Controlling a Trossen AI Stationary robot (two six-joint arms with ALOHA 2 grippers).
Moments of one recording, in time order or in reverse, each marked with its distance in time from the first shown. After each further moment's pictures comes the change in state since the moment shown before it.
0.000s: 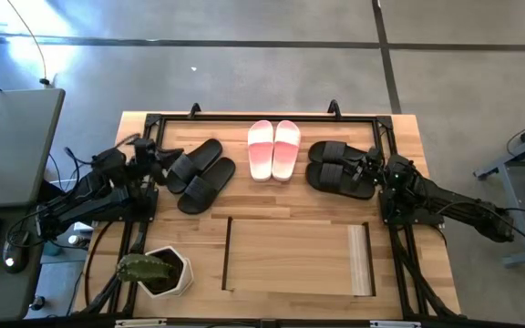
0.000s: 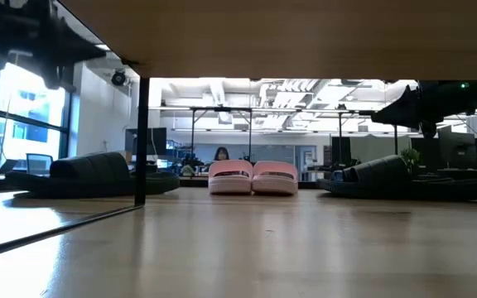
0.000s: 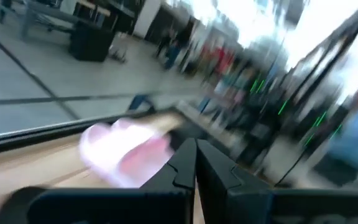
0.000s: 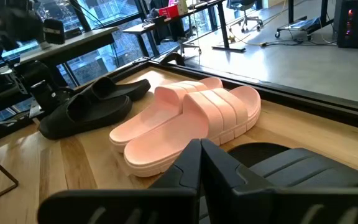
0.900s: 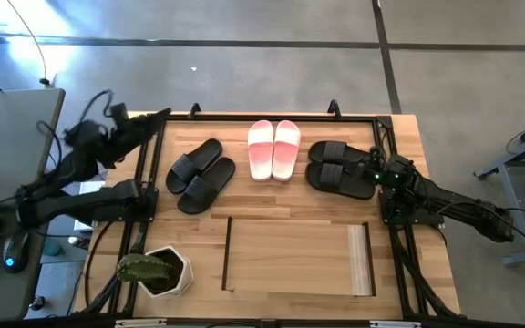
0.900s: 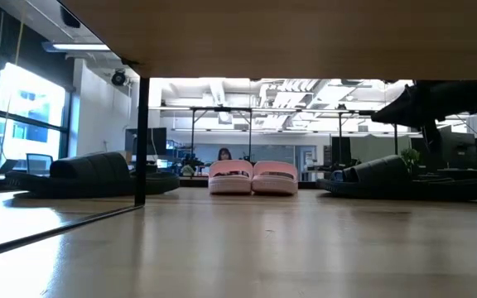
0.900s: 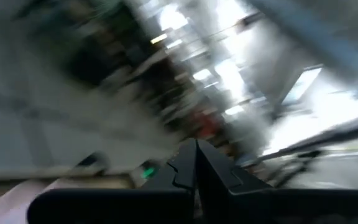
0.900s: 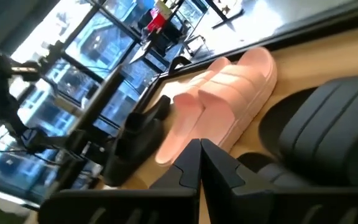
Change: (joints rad) left arm 0.000 0.456 0.481 0.085 -0.191 -0.334; right arm 0.000 0.000 0.001 0.002 -0.022 0.582
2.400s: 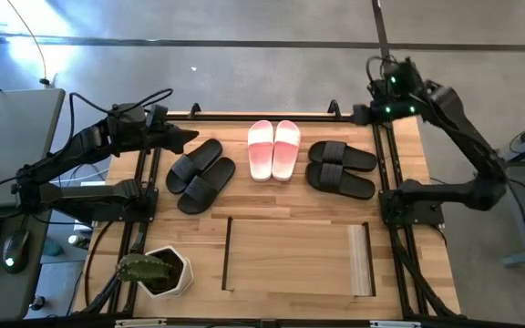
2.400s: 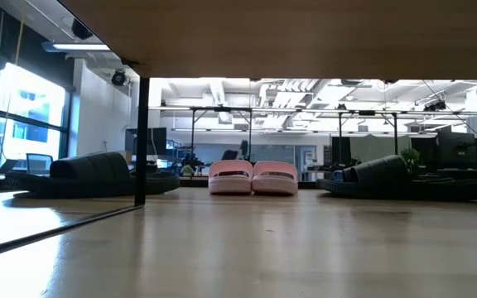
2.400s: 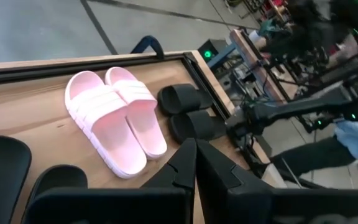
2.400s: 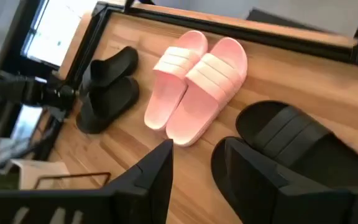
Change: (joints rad) left arm 0.000 0.306 0.257 -0.473 0.258 0.105; right arm -0.436 0.925 1.400 -1.170 -0.414 -0.408
